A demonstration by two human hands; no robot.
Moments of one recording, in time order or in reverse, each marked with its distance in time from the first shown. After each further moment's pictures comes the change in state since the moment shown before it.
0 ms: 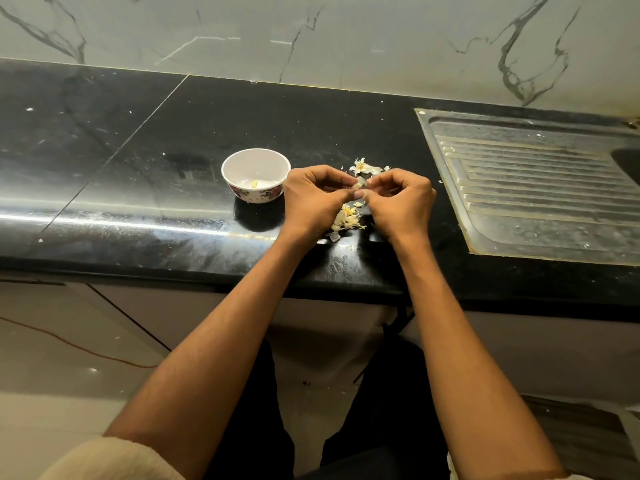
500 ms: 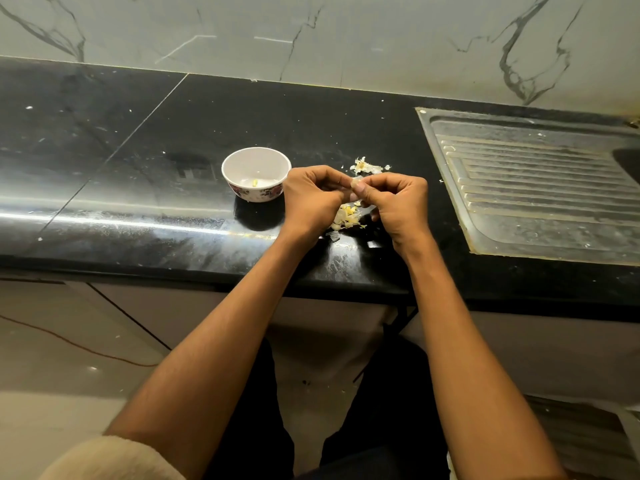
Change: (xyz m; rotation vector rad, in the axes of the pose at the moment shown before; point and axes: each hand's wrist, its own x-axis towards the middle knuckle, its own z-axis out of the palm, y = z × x) left_hand -0.001 0.002 0.000 -0.011 0.001 -0.002; right_hand -0.001 -0.001 -0.002 0.395 -0.207 0.119
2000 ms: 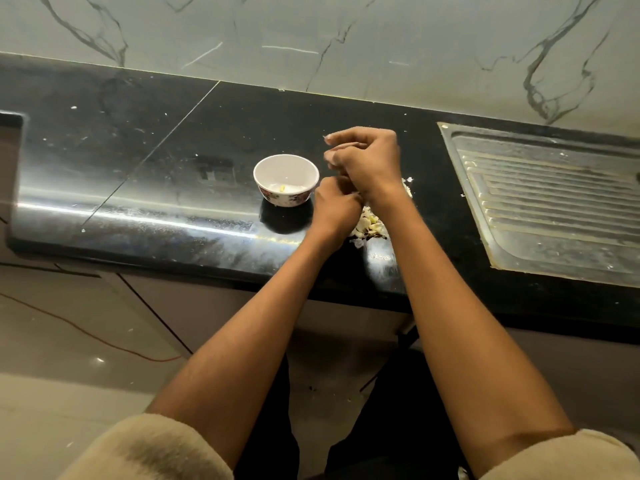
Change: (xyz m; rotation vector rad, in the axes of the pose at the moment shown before) left_hand 0.012 -0.006 0.001 0.061 0.049 -0.147; right_hand 0.033 -0.063 0.082 -0.120 -0.063 0.018
